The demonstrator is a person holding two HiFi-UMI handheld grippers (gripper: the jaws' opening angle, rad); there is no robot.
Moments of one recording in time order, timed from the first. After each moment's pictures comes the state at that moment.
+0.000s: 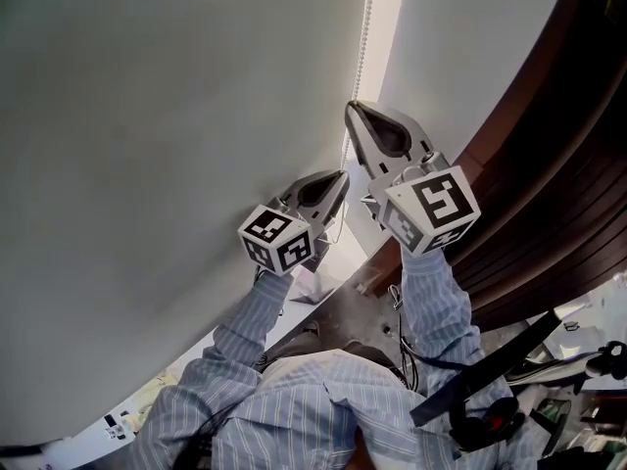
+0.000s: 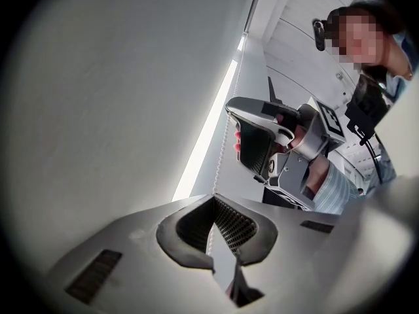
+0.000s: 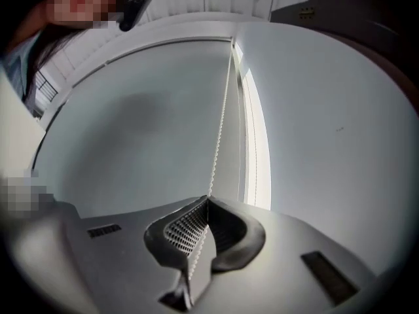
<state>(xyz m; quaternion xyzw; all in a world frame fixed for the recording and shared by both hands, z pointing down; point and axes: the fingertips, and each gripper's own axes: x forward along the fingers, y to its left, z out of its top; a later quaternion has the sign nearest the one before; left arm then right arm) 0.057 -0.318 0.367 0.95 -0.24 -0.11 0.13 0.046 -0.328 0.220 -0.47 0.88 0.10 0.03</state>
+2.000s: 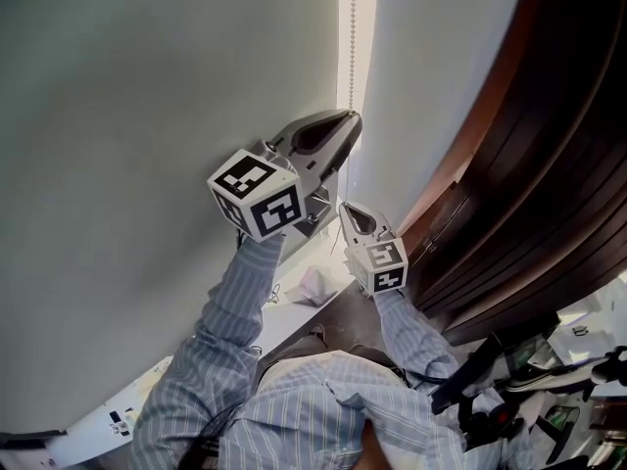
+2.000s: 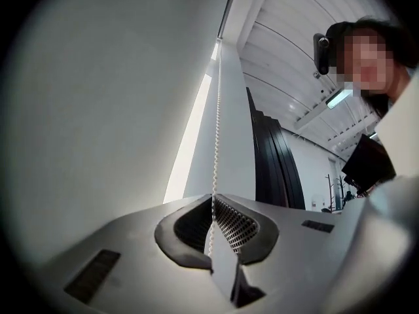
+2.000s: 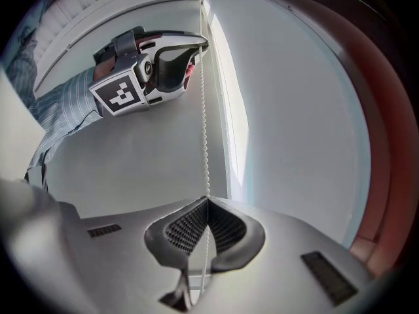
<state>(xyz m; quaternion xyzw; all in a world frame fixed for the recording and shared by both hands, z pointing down) 0.081 -0.313 0.223 0.97 -0.20 -0.14 0.05 0.077 -0.304 0.472 -0.52 0.85 -0.06 -0.07</state>
